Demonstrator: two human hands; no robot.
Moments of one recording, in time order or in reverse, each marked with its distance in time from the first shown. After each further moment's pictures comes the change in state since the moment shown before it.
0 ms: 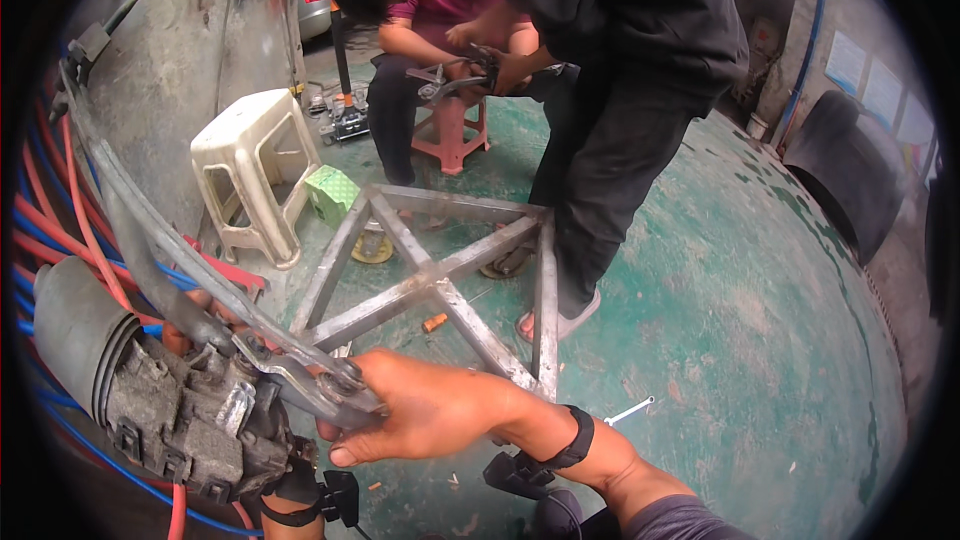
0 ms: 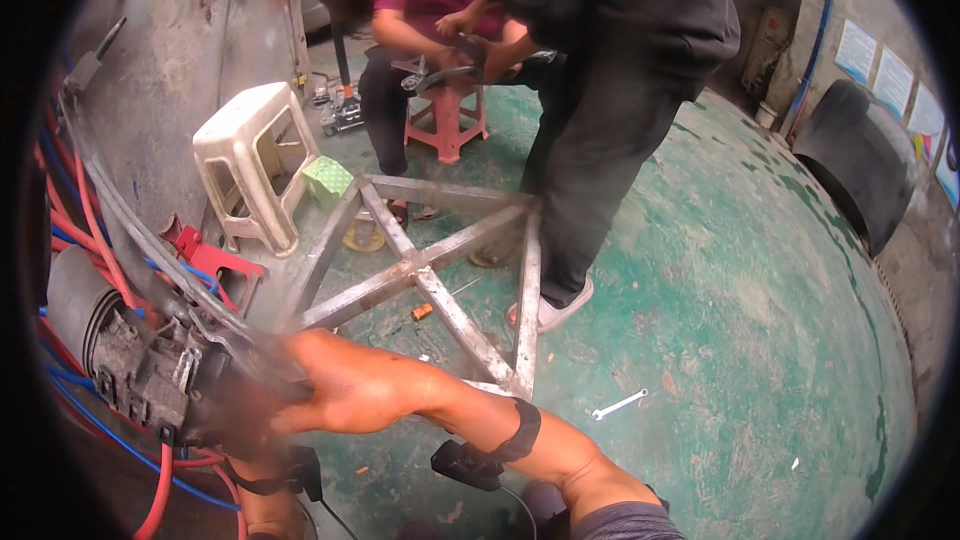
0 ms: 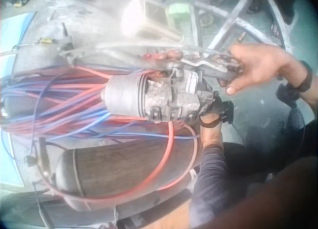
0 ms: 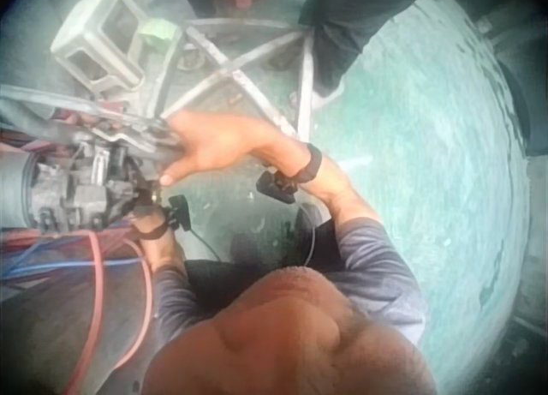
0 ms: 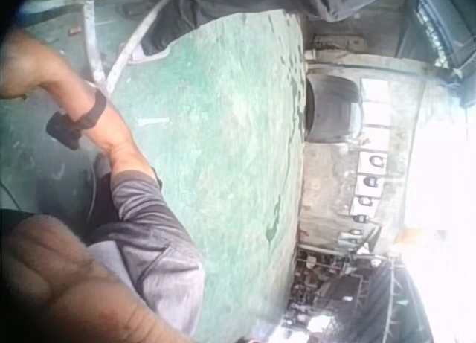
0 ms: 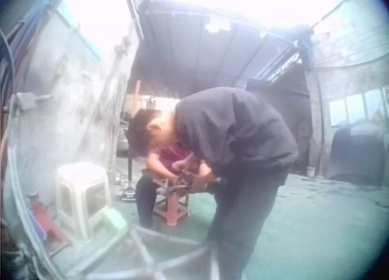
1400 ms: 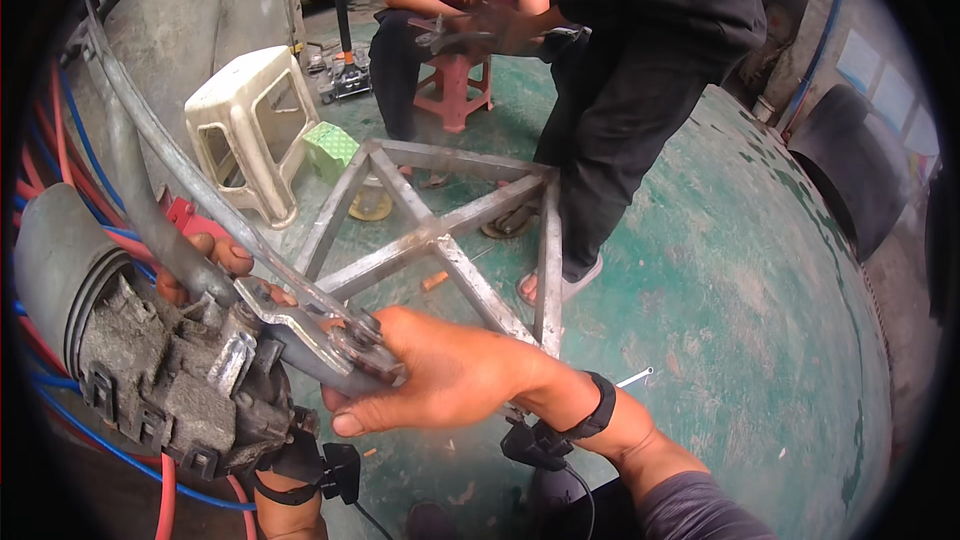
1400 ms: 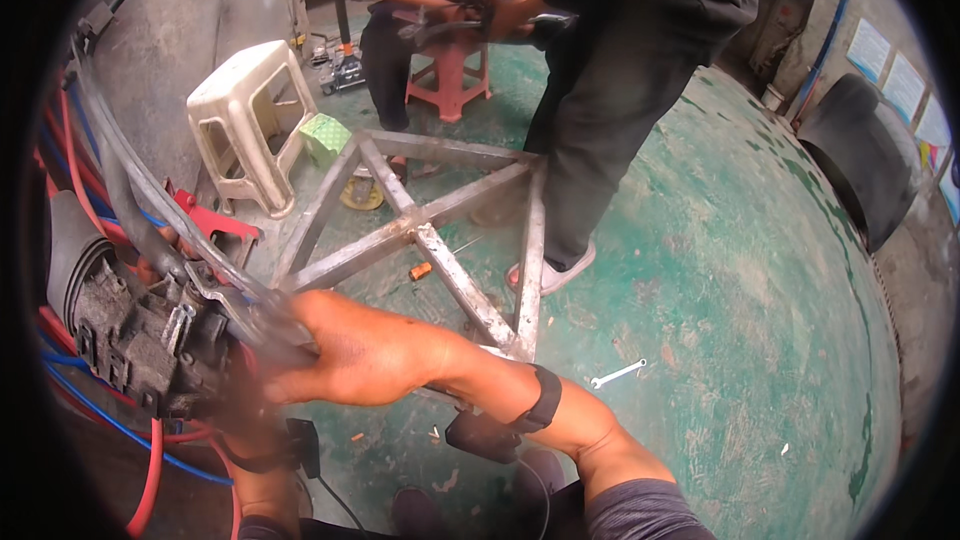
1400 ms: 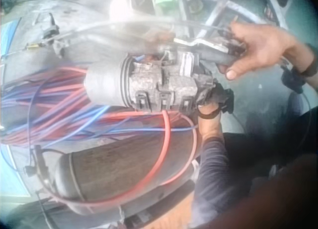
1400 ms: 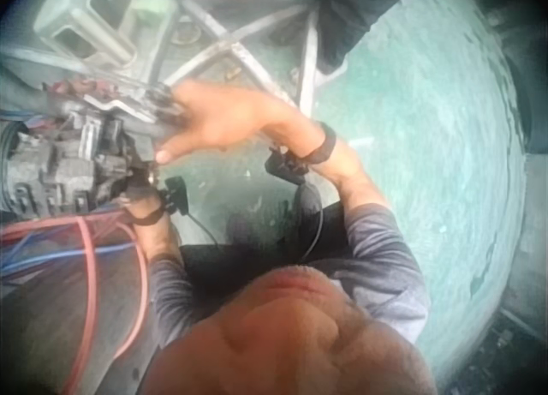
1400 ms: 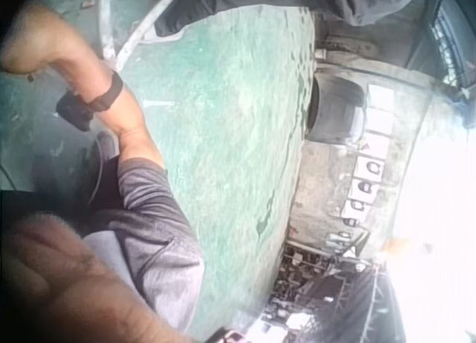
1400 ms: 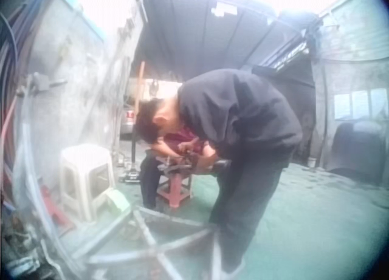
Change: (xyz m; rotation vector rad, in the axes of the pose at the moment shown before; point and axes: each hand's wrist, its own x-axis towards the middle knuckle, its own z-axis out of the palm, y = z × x) left_hand 0.053 0.006 0.011 0.004 -0.193 0.118; right_hand -0.010 0.000 0.001 0.067 0.010 0.096
